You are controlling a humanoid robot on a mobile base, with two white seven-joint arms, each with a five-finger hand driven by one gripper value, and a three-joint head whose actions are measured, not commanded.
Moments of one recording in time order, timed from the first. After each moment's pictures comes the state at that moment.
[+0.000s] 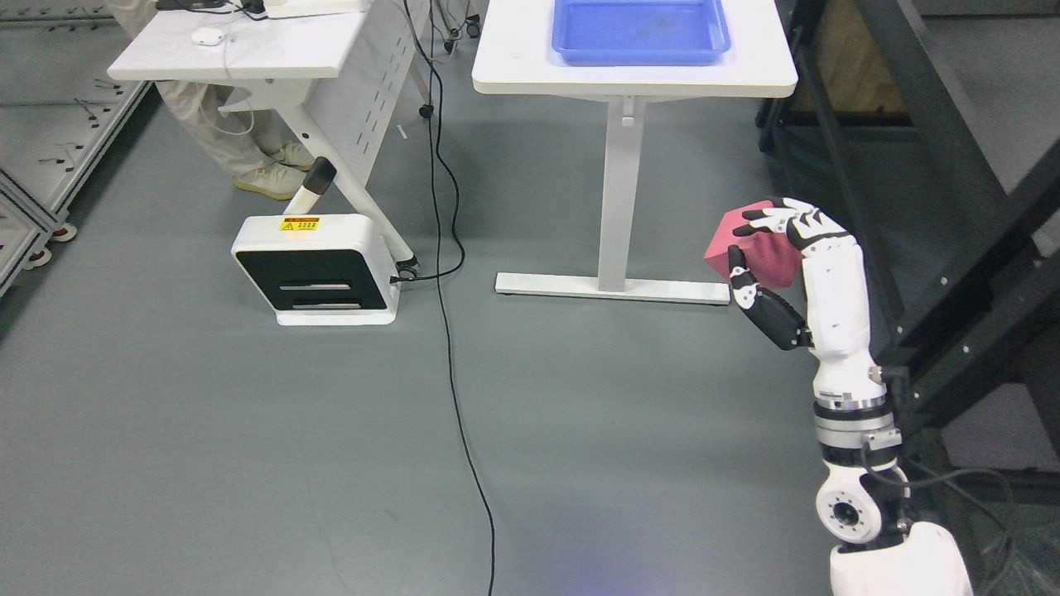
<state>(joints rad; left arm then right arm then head) 0.00 0.00 -0.08 0.00 0.13 0.01 0.18 0.00 0.00 0.00 -1.63 0.88 -0.54 -0.38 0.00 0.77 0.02</state>
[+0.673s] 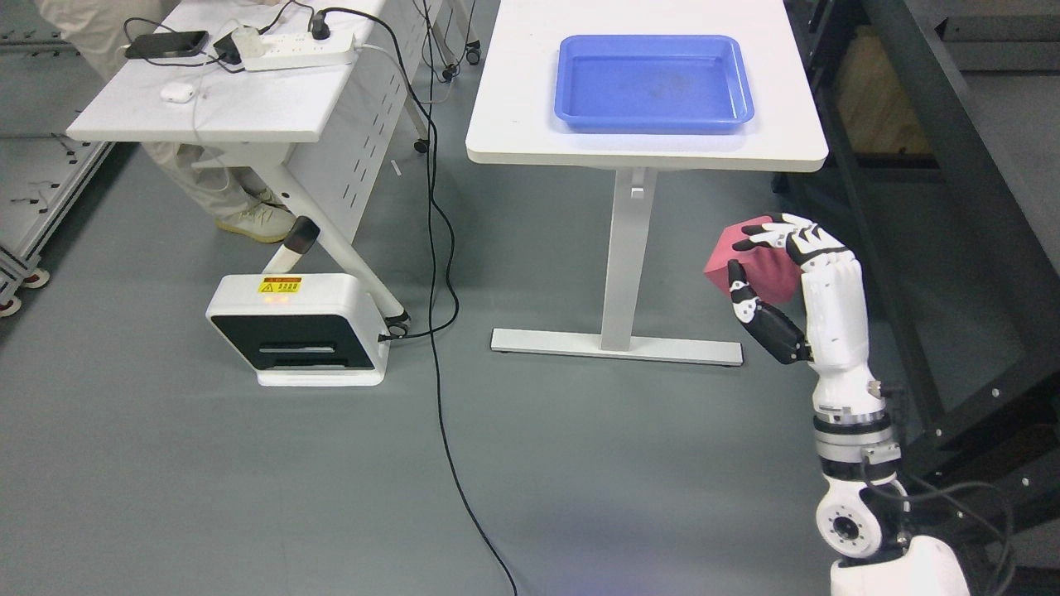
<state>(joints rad) 0.00 0.00 -0.08 0.00 0.13 0.01 0.18 0.03 0.00 0.00 -1.63 0.88 -0.55 -0.38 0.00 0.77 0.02</state>
